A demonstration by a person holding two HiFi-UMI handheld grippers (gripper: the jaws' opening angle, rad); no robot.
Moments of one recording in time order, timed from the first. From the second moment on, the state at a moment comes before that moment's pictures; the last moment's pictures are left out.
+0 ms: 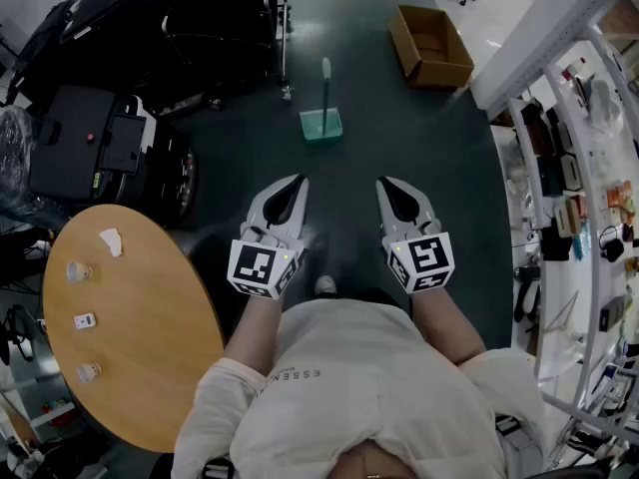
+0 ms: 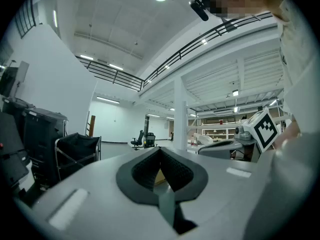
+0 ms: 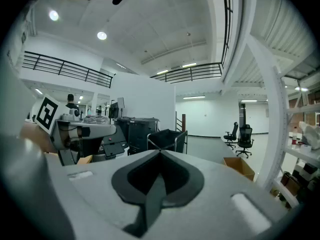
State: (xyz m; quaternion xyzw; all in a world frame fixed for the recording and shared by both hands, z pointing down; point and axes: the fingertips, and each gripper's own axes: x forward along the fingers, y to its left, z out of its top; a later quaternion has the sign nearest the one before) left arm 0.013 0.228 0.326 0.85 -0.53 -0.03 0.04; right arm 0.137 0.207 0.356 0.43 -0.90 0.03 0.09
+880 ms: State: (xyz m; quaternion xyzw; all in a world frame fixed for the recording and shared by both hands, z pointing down) left arm 0.000 0.222 0.332 0.84 -0.53 -0.03 0.04; right arm 0.142 0.187 0.361 0.45 -0.89 0.05 0.08
